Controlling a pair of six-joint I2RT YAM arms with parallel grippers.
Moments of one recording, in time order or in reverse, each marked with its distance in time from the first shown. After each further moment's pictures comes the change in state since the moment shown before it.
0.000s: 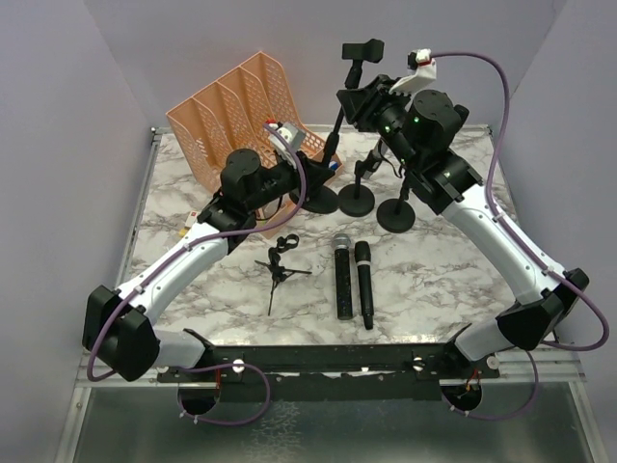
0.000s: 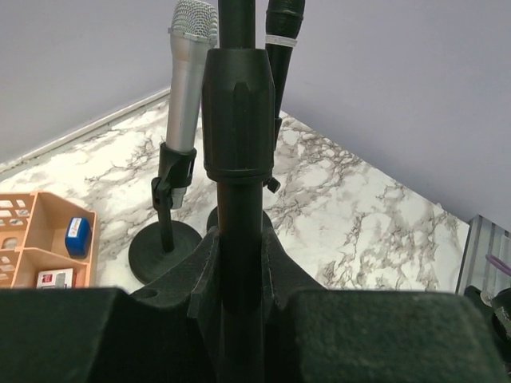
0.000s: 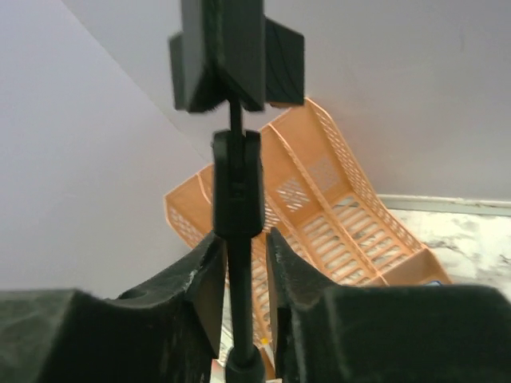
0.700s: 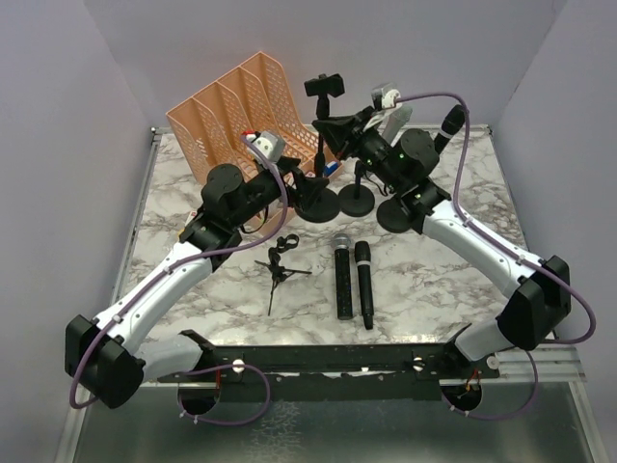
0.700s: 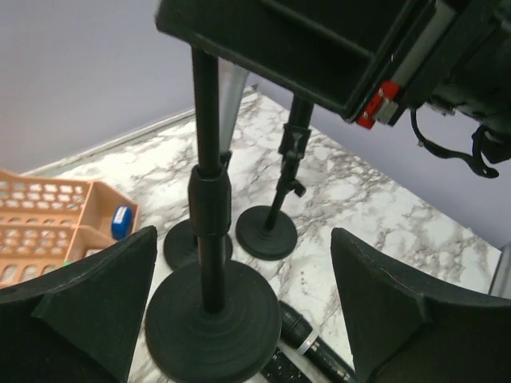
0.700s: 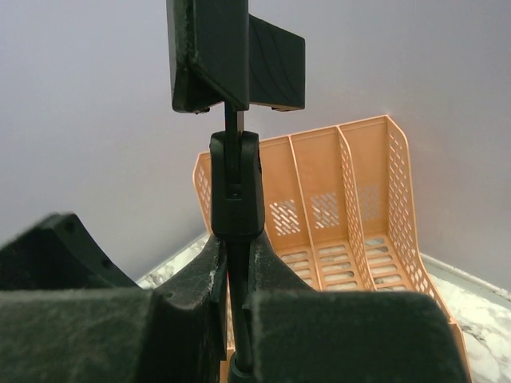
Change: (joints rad) left arm 0.003 -0.153 -0.106 -0.010 -0.123 0.024; right arm 0.000 -0.004 -0.325 0.499 -0.305 -0.220
